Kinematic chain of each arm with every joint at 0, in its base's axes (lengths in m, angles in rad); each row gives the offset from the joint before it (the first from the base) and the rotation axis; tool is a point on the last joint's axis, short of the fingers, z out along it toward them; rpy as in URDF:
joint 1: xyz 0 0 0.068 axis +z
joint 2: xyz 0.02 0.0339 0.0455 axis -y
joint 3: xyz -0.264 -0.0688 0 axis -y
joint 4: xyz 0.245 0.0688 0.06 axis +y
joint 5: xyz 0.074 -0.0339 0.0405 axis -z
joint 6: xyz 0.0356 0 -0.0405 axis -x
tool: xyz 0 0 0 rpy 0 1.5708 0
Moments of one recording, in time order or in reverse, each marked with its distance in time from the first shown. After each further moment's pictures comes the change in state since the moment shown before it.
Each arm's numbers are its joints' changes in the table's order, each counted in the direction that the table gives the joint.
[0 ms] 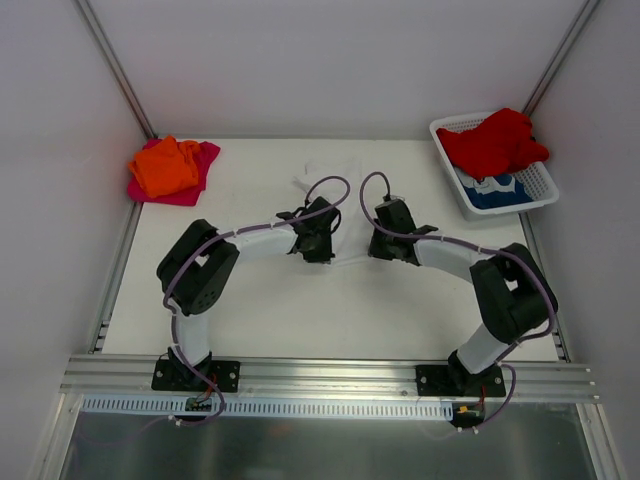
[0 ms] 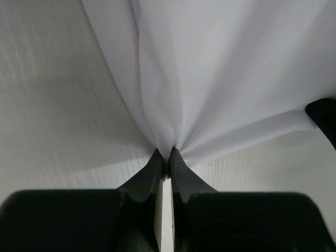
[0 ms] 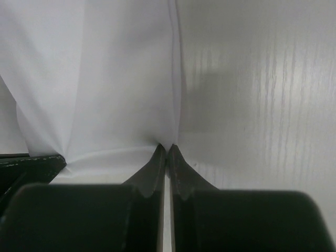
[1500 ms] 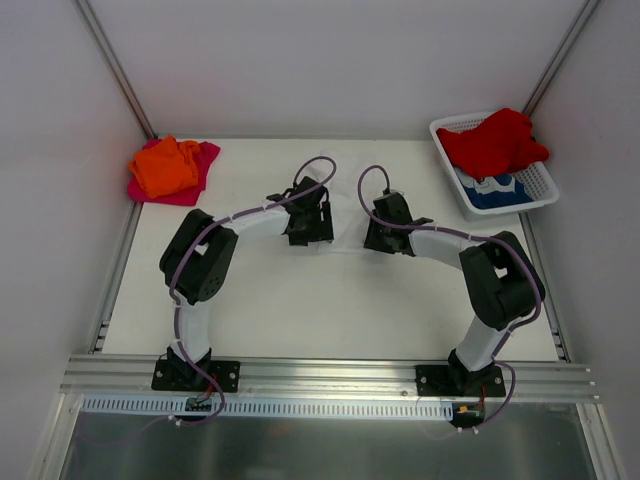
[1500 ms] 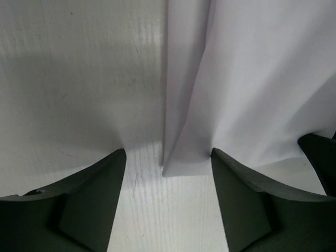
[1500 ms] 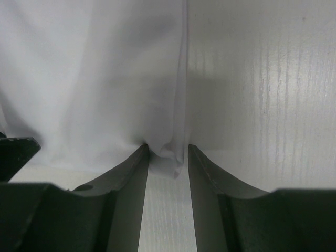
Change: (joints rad) left arm 0.110 -0.055 0.097 0.035 0.017 -0.049; right arm -0.019 -0.080 0.067 -0.005 0.010 0.003
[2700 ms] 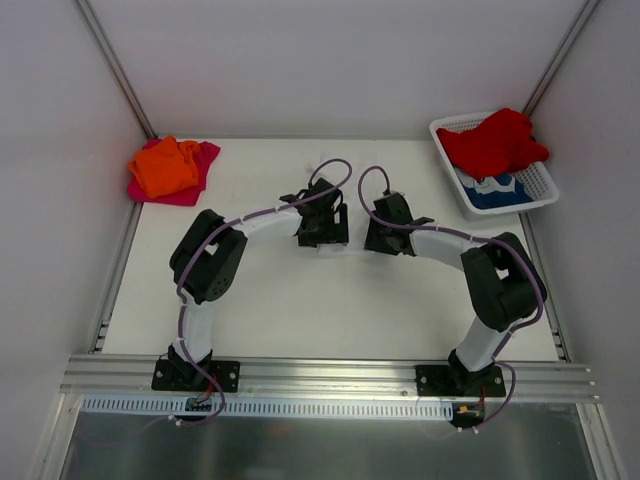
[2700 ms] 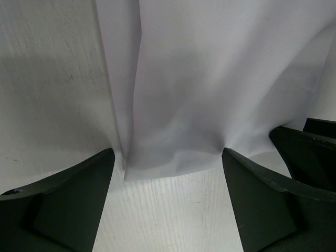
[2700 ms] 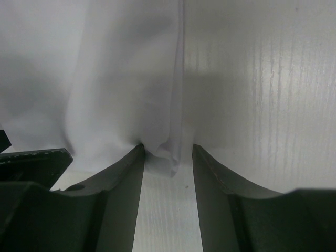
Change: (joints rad) left arm -0.063 -0.051 0.087 0.031 0.007 -0.006; right arm 0.000 0.012 0.003 0.046 0.004 0.015
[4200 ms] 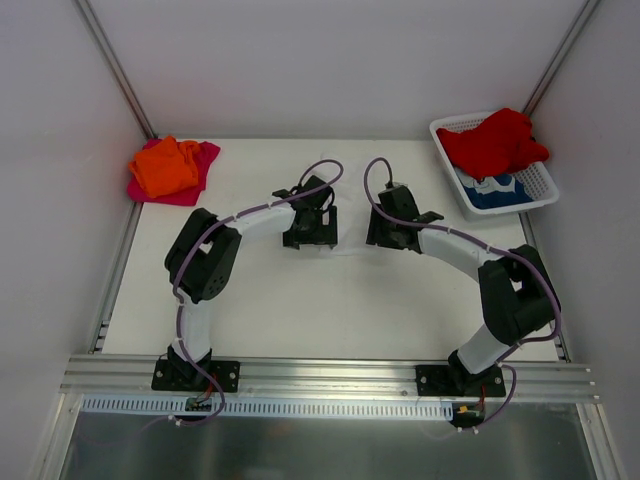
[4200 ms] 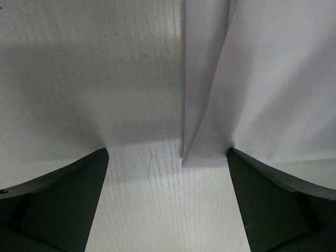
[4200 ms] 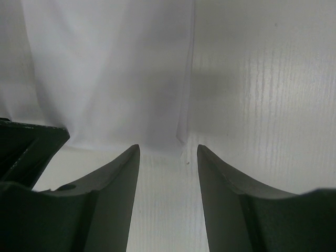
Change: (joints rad) left arm 0.042 0.027 -0.006 0.132 -0.047 -0.058; right arm -0.001 0.105 0.048 0.111 0.002 0.045
